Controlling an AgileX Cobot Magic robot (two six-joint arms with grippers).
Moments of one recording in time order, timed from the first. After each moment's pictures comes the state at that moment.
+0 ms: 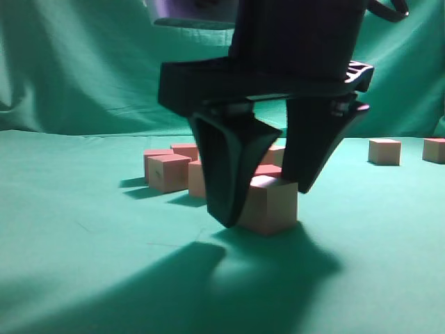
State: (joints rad) left arm -0.01 -0.01 0.02 -0.12 0.36 -0.08; right arm 0.92 1.72 -0.93 -0.28 0.58 0.35
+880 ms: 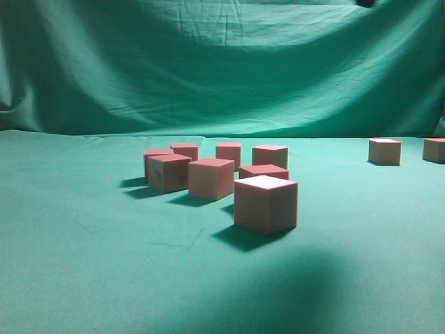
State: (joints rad) left arm -0.01 -0.01 0.02 -0.12 0.36 -0.08; right arm 0.66 1.54 -1.30 -0.59 1.21 0.49
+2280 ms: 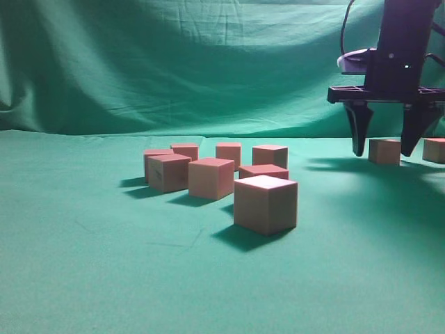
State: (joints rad) left arm -0.01 -0.01 0.02 -0.12 0.36 -0.08; right arm 0.14 2.23 -1.79 -0.01 0.99 0.12
